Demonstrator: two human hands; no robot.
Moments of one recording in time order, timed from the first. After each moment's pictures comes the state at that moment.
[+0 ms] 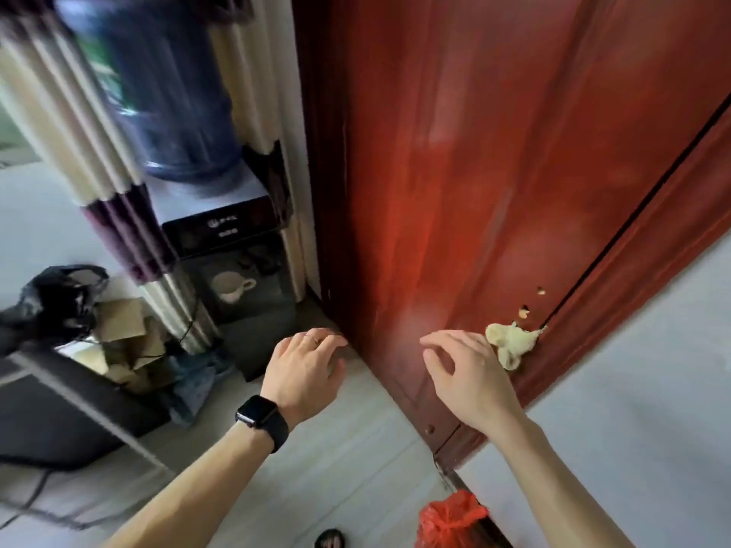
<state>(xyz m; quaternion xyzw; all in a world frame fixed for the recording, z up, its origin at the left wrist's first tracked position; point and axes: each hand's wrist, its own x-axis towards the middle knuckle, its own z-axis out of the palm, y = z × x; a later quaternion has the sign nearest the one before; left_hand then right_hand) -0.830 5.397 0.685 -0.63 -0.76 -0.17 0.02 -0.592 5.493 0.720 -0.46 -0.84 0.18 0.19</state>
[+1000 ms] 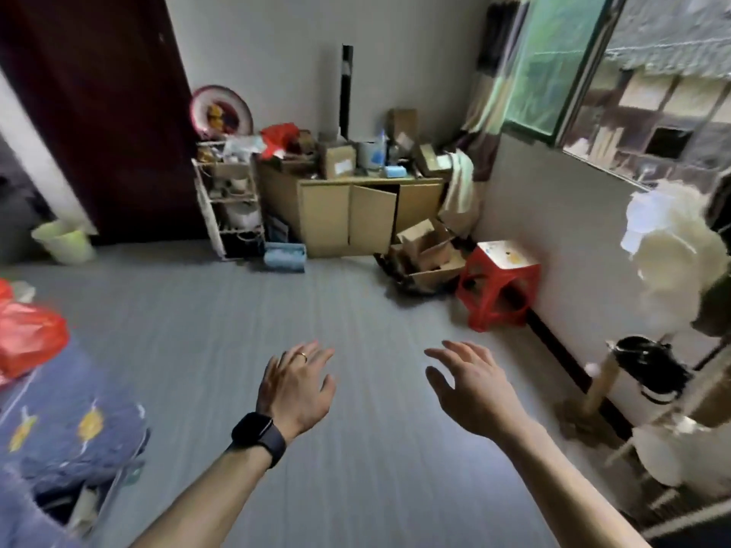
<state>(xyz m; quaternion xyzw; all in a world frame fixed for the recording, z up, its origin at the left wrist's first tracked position) -0.792 4.395 0.697 0.37 -0.92 -0.07 0.14 -0.998 4.588 0.752 0.49 -0.86 0.12 -0.02</state>
